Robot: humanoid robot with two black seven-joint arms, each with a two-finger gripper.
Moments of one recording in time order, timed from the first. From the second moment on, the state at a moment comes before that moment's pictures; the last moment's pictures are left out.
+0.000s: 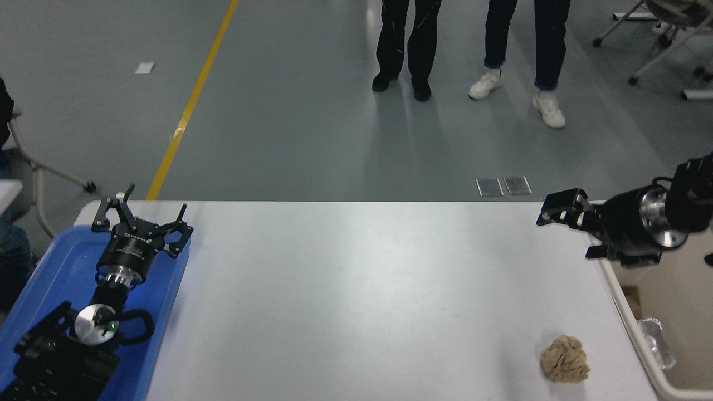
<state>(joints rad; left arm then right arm) -0.54 0.22 -1.14 -0.30 -0.10 -0.79 -0.16 2.26 -0.52 -1.39 1.70 0.05 0.31 0.05</state>
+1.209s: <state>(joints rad) -0.54 0.22 -1.14 -0.30 -0.11 -0.79 -0.17 2.44 -0.49 -1.42 1.74 0.04 0.67 0.04</state>
